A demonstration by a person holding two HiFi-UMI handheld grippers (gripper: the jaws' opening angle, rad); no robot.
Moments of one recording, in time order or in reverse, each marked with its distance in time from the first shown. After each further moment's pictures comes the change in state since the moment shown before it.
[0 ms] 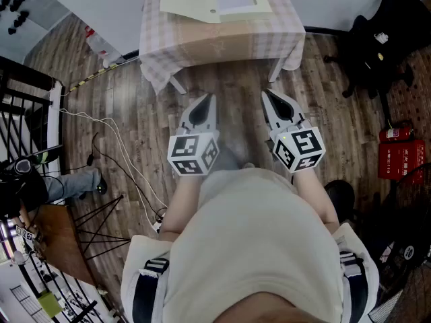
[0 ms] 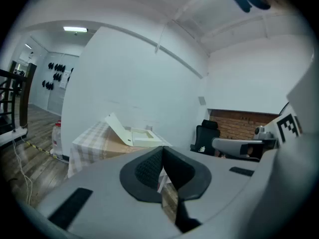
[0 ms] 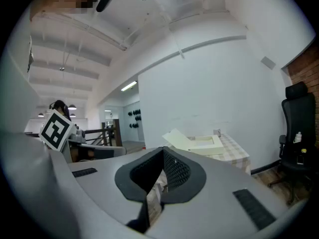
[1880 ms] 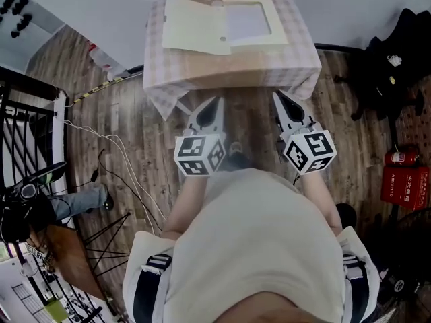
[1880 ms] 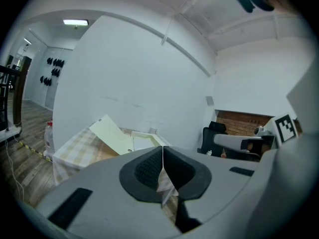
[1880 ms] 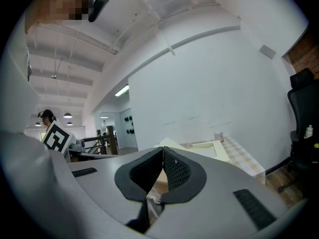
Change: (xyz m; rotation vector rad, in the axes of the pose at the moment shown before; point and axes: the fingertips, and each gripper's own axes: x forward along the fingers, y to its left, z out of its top) left arm 0.155 0.069 0.050 -0.029 0.024 -0.004; right arm 0.144 -0.099 0.040 0.076 -0.030 -0.005
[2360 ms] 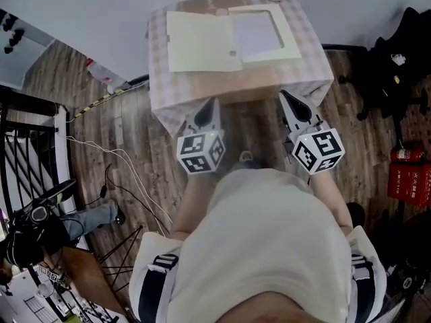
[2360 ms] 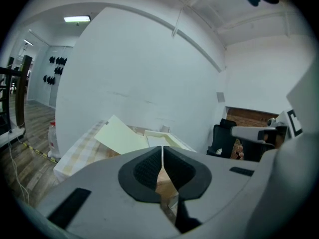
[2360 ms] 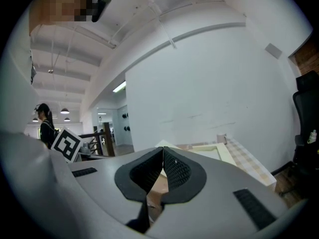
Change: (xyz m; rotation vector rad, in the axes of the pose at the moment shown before) left arm 0.060 0.100 0.013 -0.010 0.048 0.056; right arm 0.083 -0.010 0.007 -0.029 0.023 -0.018
